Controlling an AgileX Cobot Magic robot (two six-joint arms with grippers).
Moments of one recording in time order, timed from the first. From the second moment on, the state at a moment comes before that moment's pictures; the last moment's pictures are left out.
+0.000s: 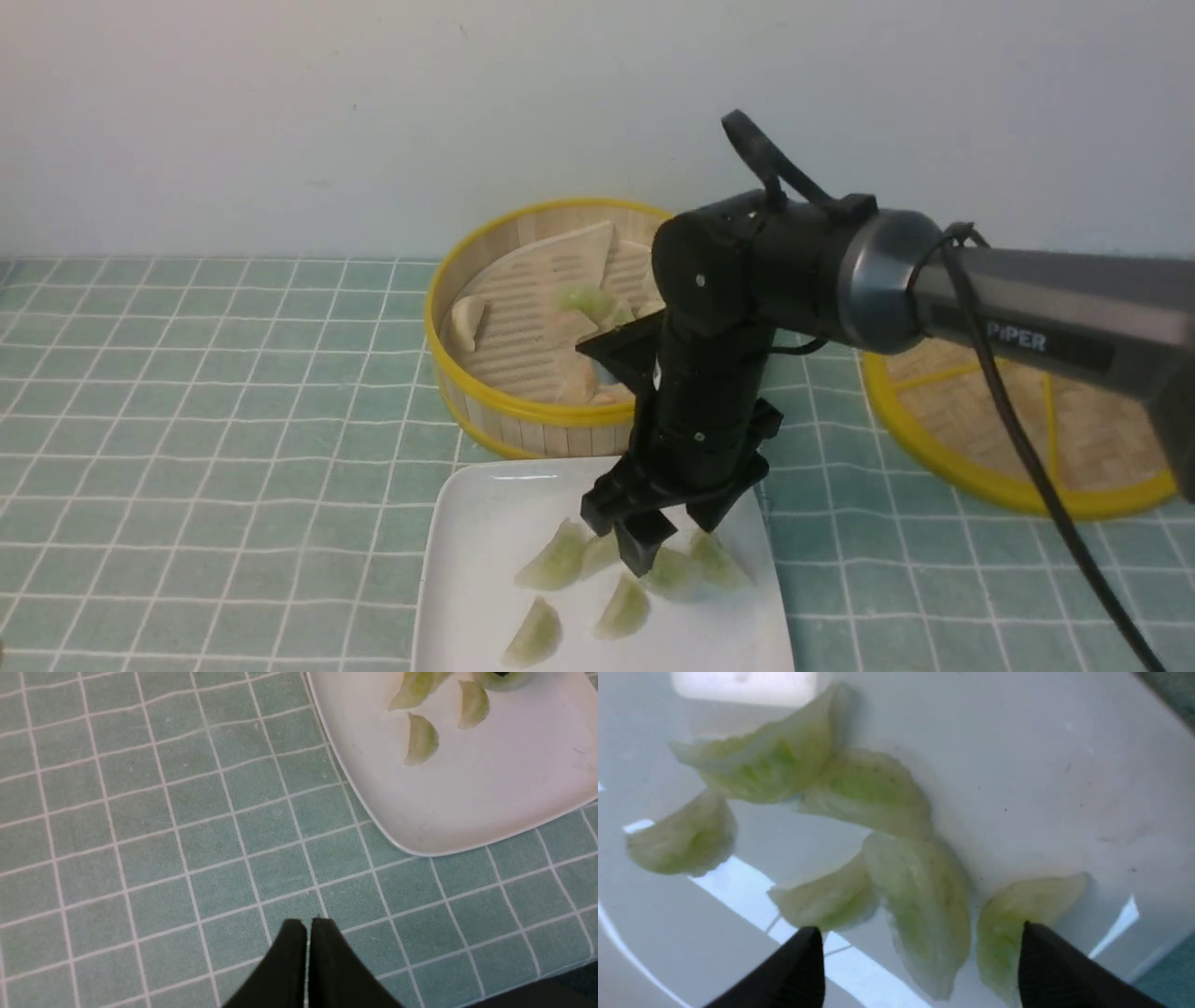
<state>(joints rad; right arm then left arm) 0.67 2.06 -1.63 0.17 1.22 -0.01 -0.56 0.45 -0.67 0.10 1.18 -0.28</state>
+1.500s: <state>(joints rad) 0.67 -0.01 -0.43 -0.34 0.48 0.41 -0.56 0.43 -0.66 0.09 0.81 -0.28</state>
